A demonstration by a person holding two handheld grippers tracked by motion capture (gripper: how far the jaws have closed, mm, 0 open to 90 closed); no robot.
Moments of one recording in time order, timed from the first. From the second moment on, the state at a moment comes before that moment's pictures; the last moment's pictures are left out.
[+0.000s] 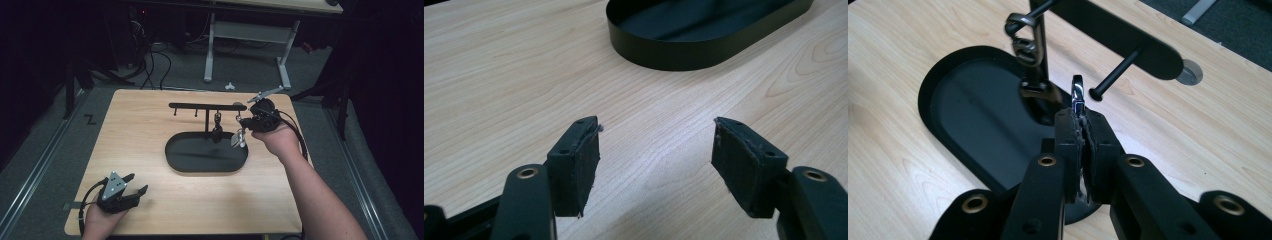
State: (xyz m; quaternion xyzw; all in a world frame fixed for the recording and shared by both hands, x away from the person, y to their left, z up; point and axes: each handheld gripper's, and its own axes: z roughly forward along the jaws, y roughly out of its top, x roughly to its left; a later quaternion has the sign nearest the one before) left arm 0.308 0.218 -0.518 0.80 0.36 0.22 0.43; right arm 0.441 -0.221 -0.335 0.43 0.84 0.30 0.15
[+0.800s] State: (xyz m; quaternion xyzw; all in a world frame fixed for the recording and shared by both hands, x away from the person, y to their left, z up) left arm 0.301 0.222 -0.518 0.80 0.36 0.22 0.43; right arm 0.467 -0.230 -0.342 0.45 0.83 0.30 0.14
